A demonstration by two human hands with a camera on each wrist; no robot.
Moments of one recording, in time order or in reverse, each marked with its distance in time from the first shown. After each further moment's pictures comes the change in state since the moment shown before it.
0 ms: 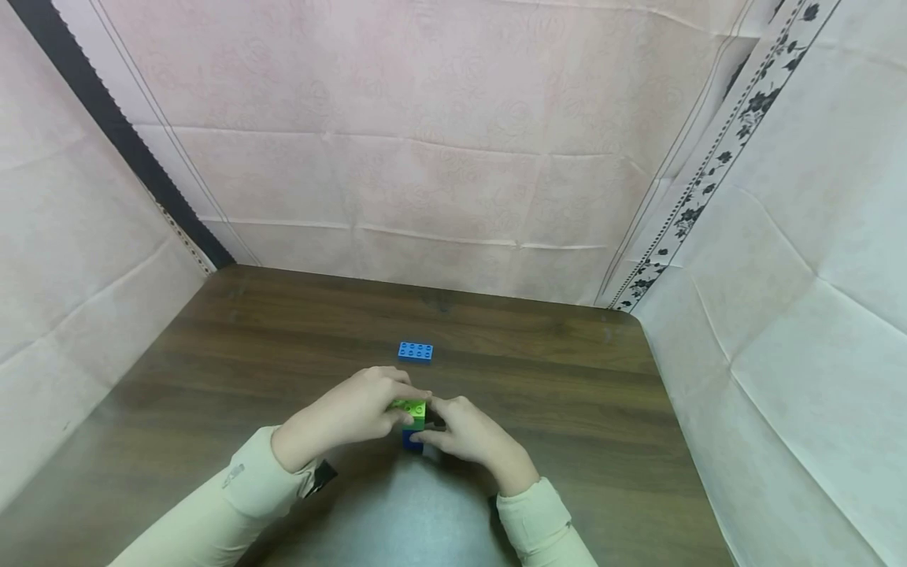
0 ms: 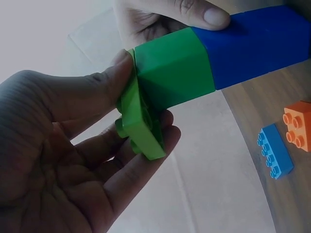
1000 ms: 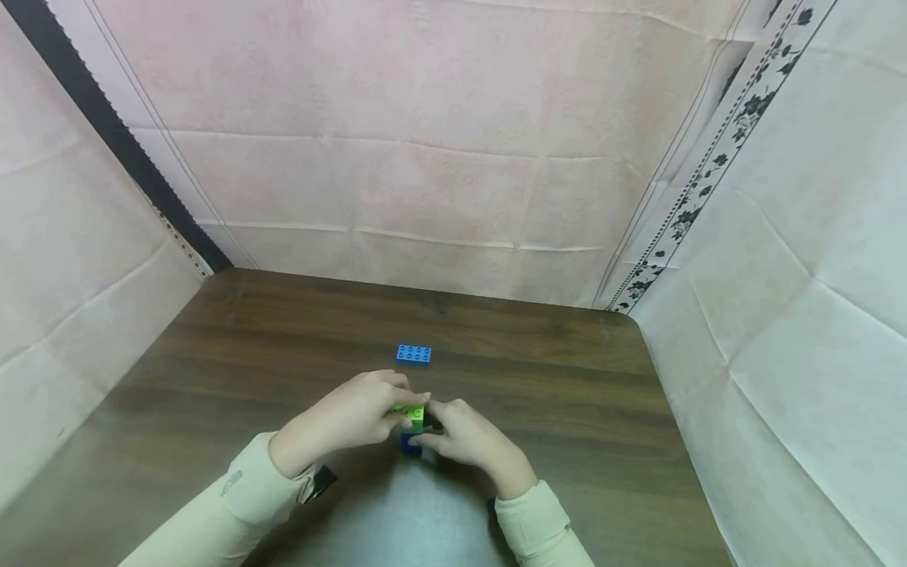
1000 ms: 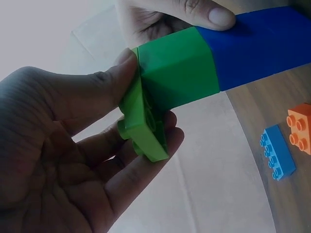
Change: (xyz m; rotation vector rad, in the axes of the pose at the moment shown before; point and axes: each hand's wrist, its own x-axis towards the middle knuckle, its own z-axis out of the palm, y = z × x) left_hand -0.001 -0.002 0.001 0.056 0.016 0.045; right_hand 0.001 -0.002 -0.001 -0.013 -0.004 -0.010
